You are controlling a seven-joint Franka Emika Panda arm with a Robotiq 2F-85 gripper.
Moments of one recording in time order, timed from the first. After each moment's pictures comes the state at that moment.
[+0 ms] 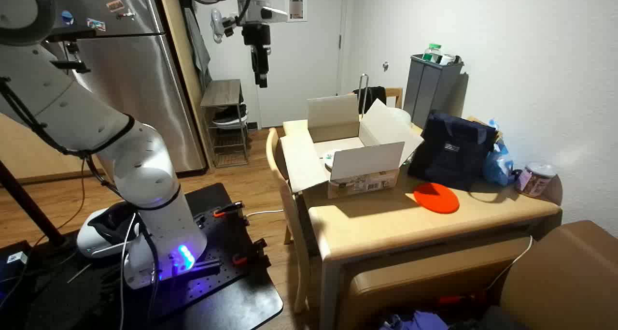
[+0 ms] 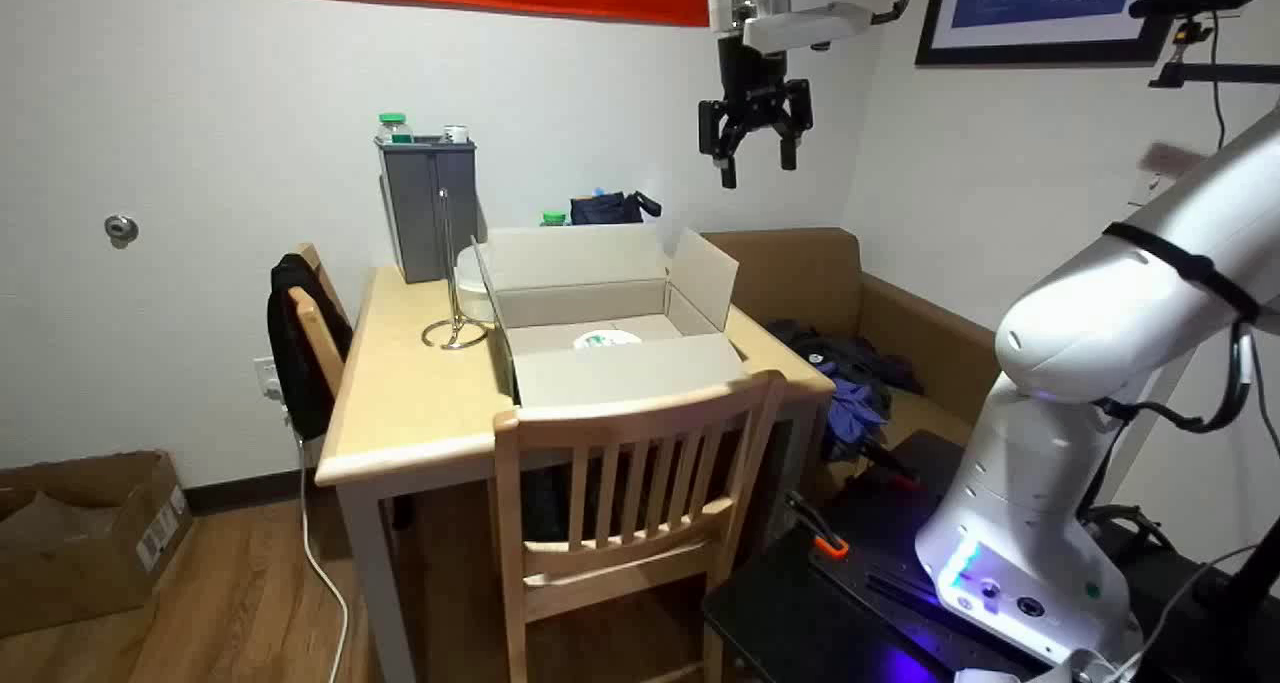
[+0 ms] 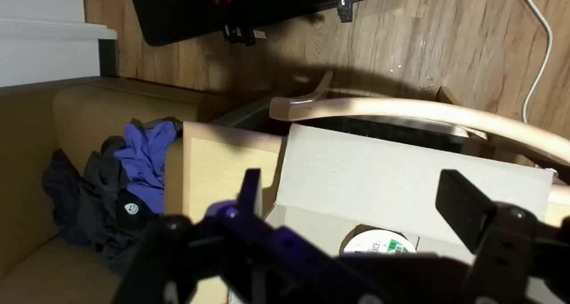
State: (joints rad) arm -0.01 -0.52 0.27 -2.16 -0.03 1.53 0.46
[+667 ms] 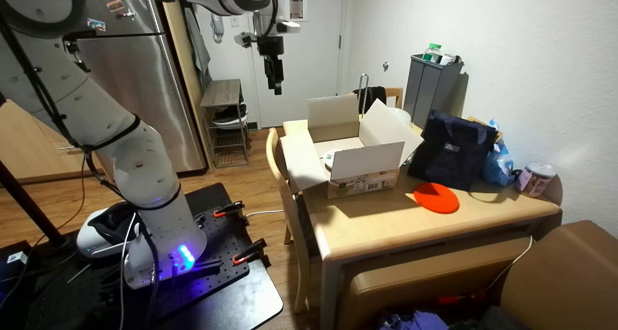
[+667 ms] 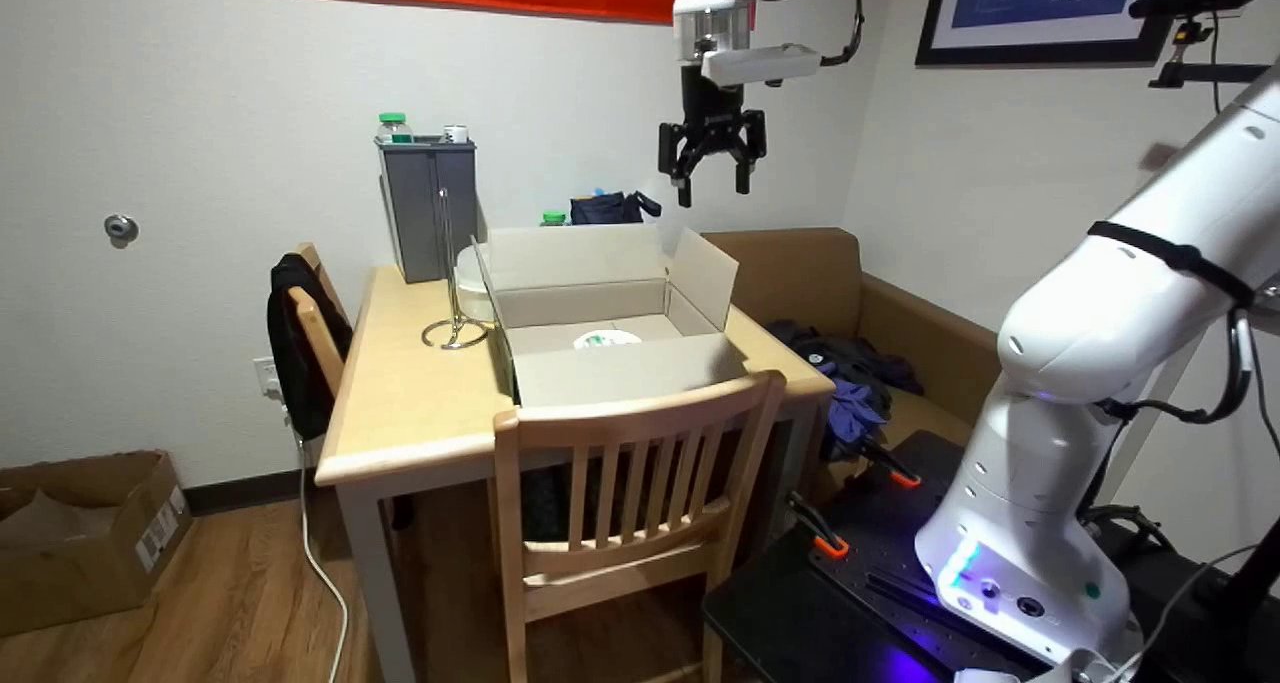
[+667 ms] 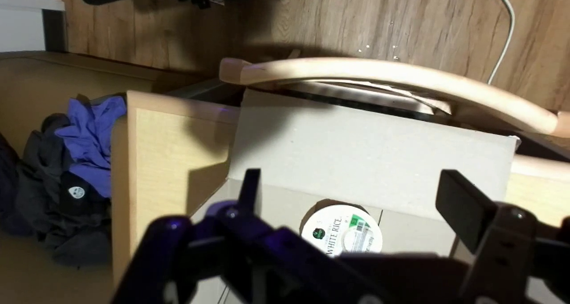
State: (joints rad) arm 0.01 -0.39 0.26 -2.16 -0.01 1.71 0.46
